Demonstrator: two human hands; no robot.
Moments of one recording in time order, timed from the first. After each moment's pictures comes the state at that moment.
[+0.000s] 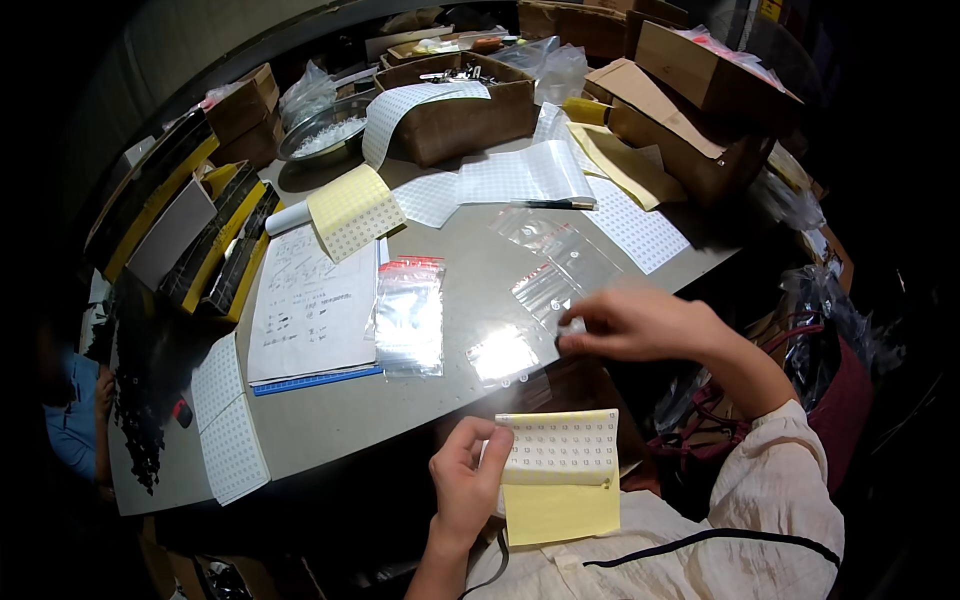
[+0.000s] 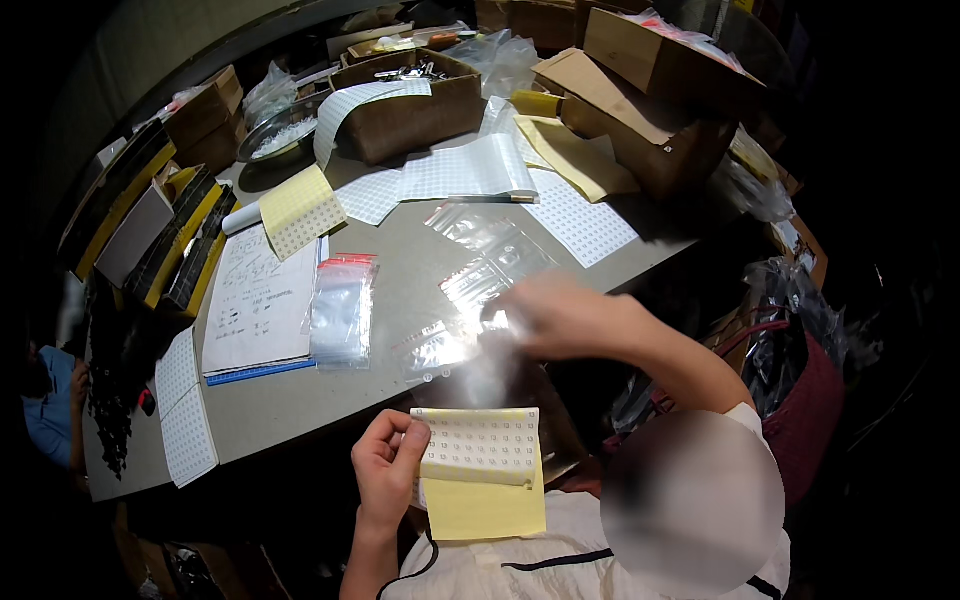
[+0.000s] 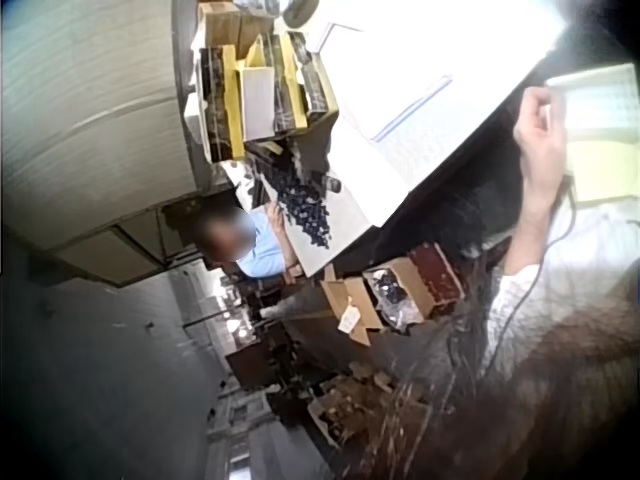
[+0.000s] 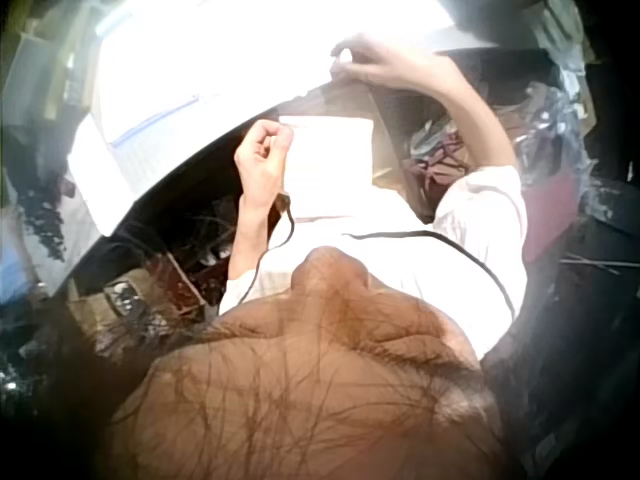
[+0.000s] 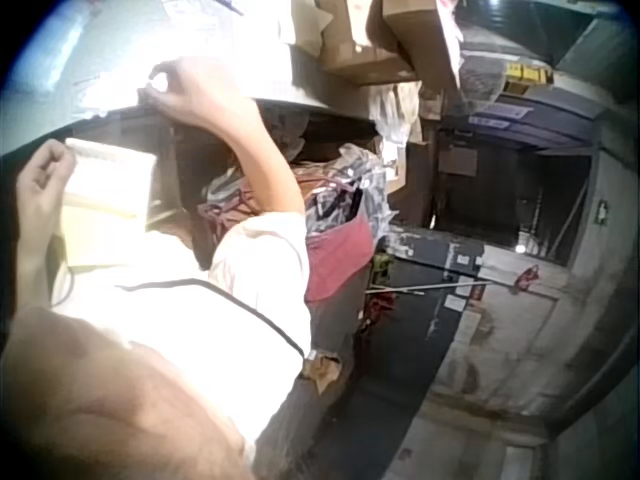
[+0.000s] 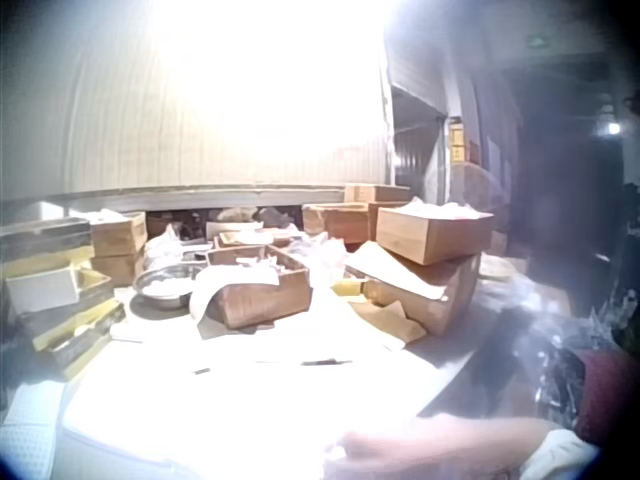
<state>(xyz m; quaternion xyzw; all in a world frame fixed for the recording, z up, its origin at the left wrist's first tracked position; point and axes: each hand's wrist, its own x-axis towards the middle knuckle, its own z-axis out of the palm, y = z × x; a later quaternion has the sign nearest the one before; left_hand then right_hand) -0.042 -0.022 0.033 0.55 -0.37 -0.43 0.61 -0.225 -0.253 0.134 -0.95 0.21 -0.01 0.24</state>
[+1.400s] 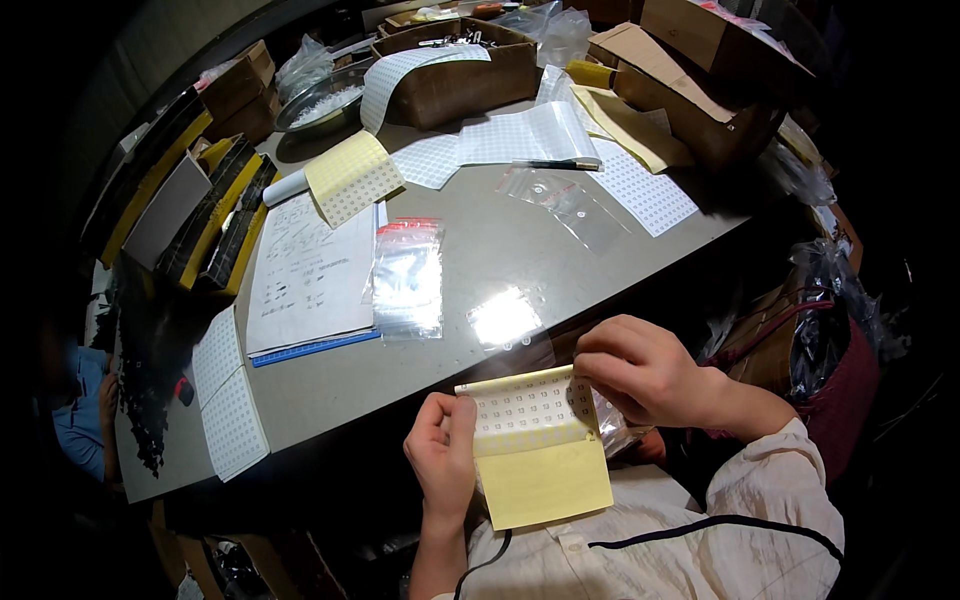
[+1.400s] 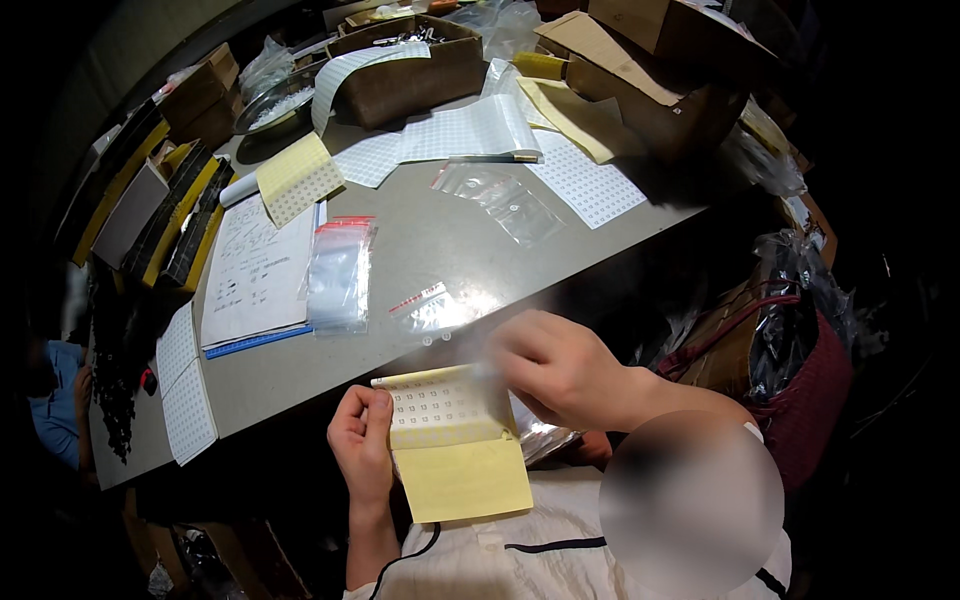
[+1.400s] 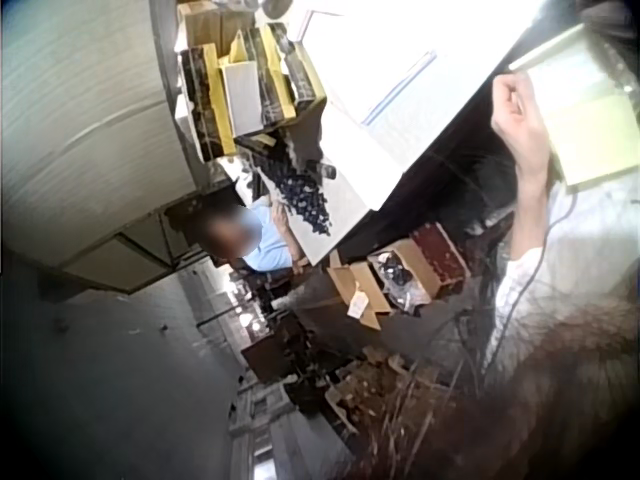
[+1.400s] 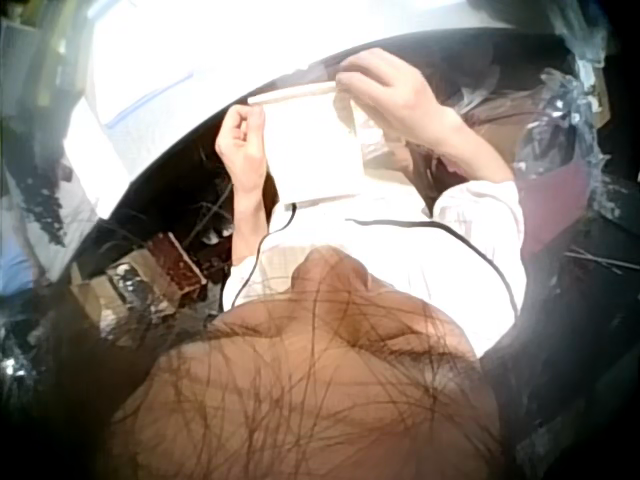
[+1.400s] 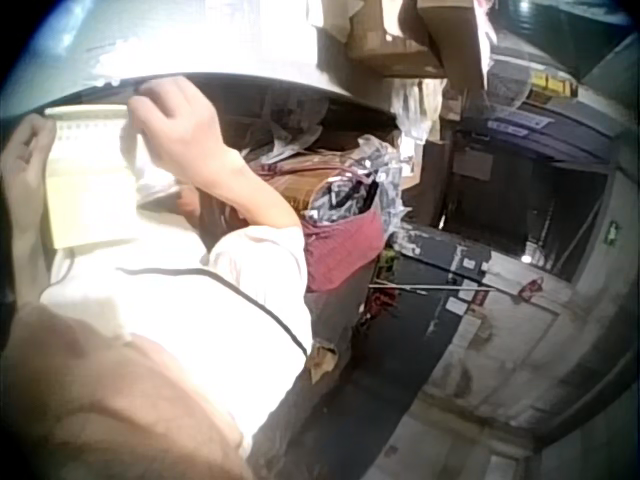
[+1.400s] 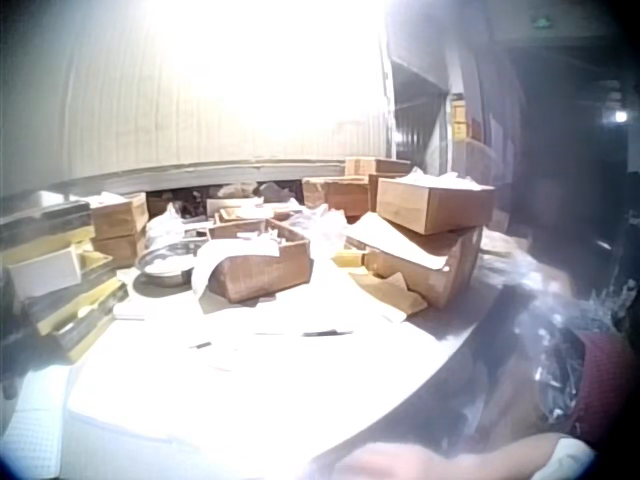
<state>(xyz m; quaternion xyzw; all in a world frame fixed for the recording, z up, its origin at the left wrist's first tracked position) -0.032 -0.010 0.022 0.60 -0.34 -0.32 0.65 -0.249 -0.170 0.099 -0.95 0.07 -0.28 0.11</state>
